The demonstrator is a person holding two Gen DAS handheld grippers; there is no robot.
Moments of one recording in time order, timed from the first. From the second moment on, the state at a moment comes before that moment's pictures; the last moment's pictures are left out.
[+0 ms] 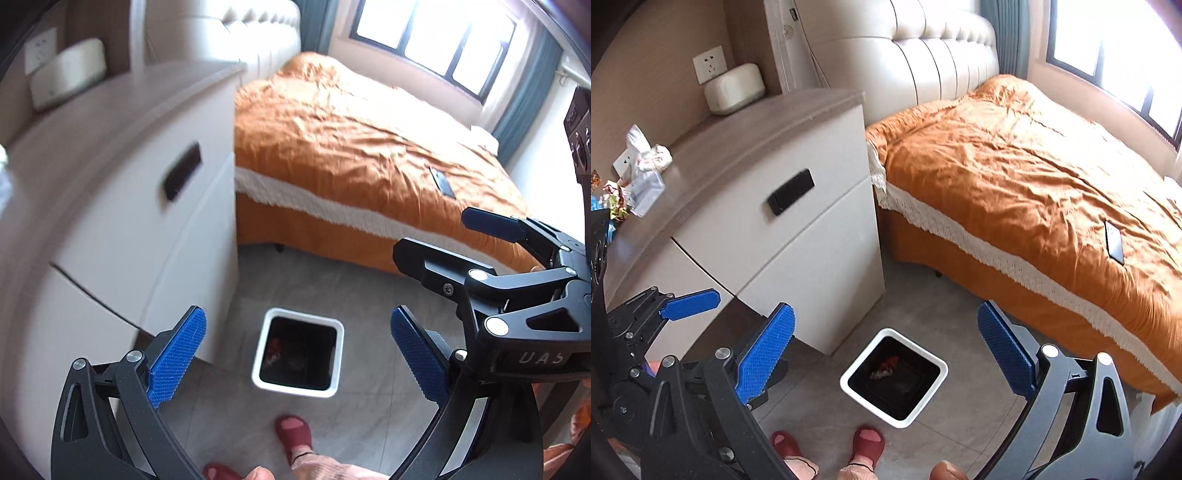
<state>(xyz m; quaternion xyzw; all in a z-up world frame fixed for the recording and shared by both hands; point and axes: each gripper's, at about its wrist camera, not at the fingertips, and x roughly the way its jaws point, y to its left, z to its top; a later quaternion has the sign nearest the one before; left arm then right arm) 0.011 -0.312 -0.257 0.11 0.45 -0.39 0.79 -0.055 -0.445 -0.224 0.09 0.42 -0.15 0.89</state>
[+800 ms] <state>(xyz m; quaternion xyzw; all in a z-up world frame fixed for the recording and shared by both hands) 0.025 -0.178 -0.102 0.05 0.37 -0.12 0.92 -0.001 -0.349 -0.083 0.03 0.29 0.07 0.95</state>
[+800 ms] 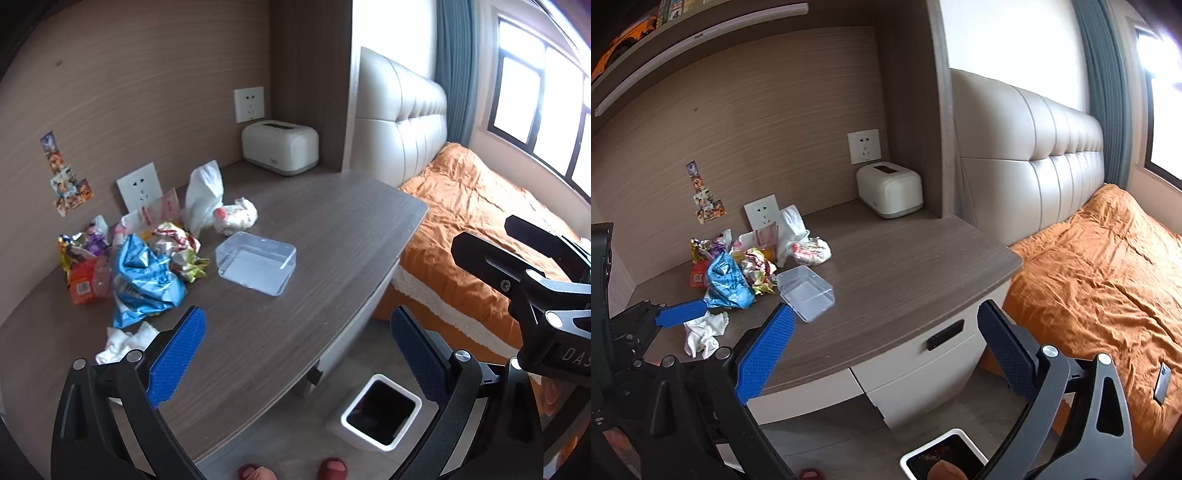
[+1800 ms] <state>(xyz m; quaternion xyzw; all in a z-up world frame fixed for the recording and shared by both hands) 0.074 -0.027 -0.191 0.00 0.44 0.05 0.90 0.135 -0.241 -0.191 -0.07 0.40 0.13 0.90</state>
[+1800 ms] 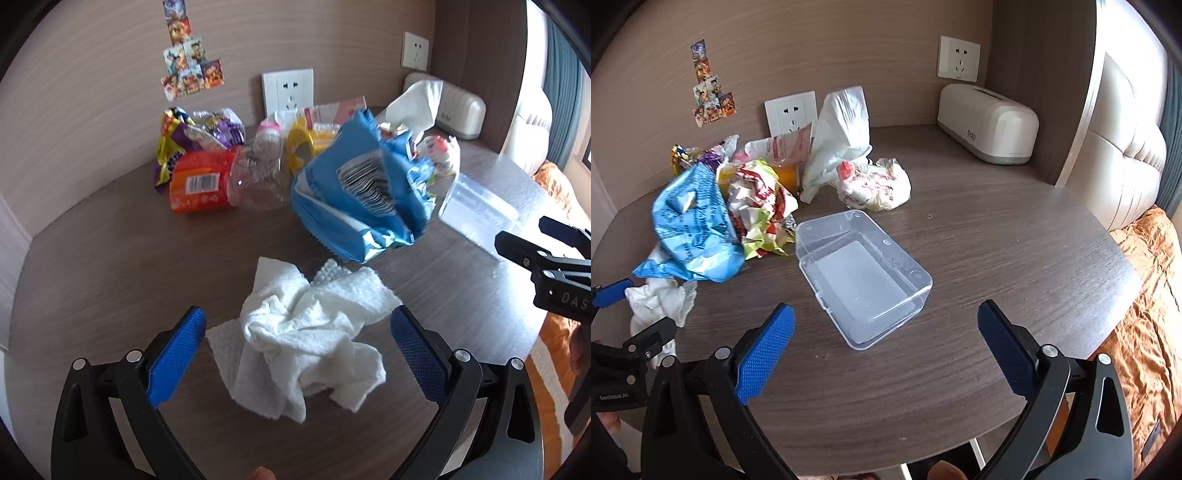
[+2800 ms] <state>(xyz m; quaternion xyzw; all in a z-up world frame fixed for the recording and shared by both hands) 0.038 -0.059 -0.147 0.01 0.41 -0.03 0.91 0.096 -0.243 -0.146 -0.03 0.37 0.15 0.92</state>
